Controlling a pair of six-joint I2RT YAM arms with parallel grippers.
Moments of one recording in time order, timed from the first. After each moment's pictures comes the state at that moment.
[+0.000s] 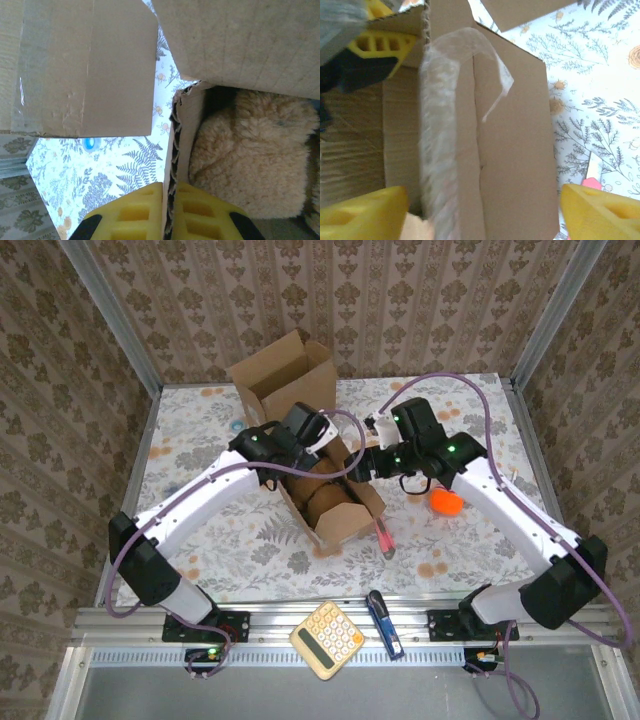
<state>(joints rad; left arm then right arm) -0.82 1.55 1.53 -0.91 -0.41 0.30 0.50 1.36 1.33 -0.76 -0.36 0.25</state>
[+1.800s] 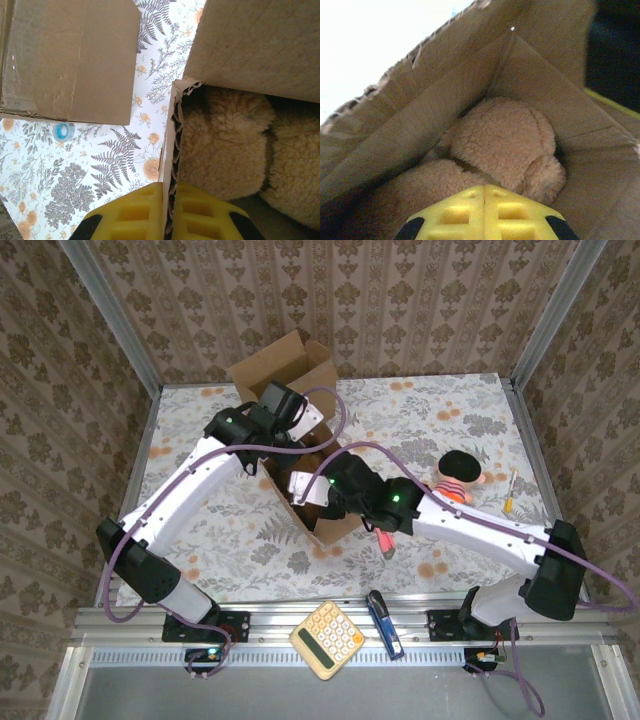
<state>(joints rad) -0.72 1.55 1.68 -1.08 -0.19 0.25 0.97 1.44 1.23 -0.44 0.18 -0.64</state>
